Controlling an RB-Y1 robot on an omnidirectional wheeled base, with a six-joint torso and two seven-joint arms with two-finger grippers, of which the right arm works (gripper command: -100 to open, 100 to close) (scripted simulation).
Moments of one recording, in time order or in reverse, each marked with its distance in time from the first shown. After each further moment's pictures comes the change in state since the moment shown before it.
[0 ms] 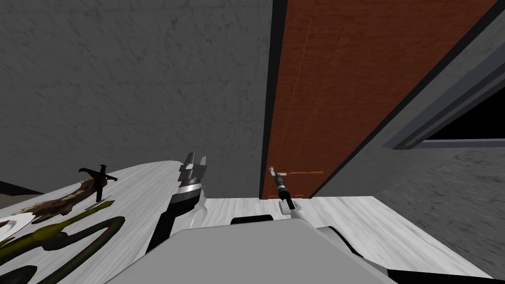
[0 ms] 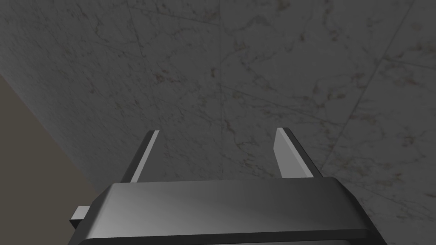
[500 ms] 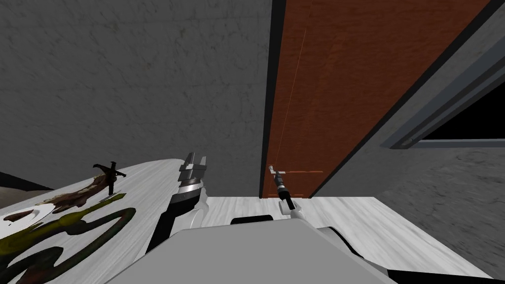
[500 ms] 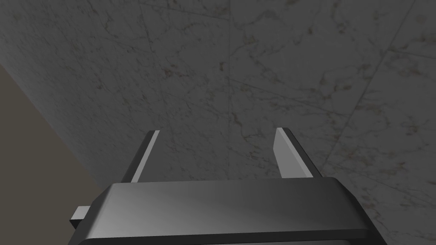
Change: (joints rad) arm 0.003 0.003 -0.001 -0.005 0.002 0.001 0.002
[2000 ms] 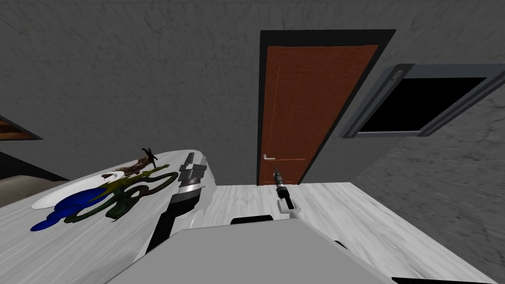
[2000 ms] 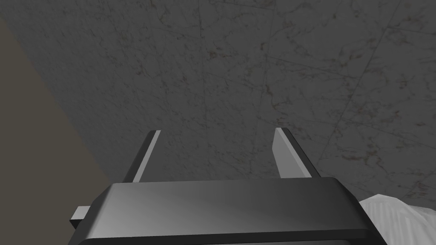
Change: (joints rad) arm 0.088 0.039 -0.022 -0.216 0.023 0.068 0.040
